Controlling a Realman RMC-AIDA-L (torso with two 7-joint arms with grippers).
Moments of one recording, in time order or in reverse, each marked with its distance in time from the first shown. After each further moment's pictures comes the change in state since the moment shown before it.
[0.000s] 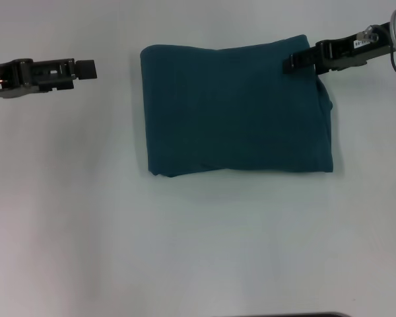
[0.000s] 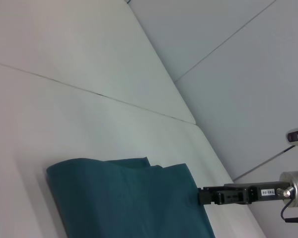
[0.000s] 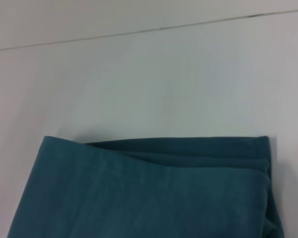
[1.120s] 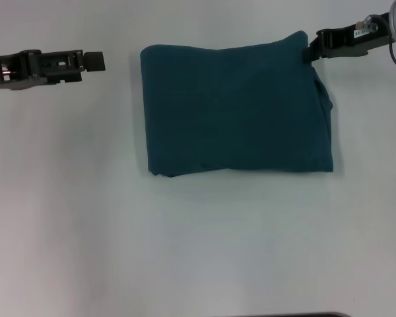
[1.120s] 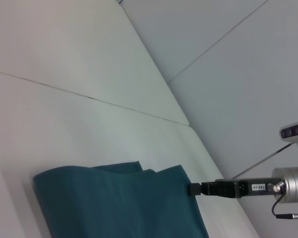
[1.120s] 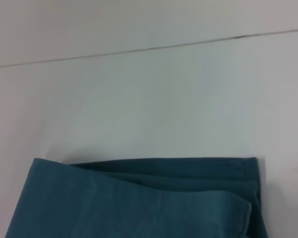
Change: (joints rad) left arm -0.026 -0.006 -0.001 0.002 0.001 -0.002 -0.006; right arm 0.011 -0.005 -0.017 0.003 0.007 0.050 0.032
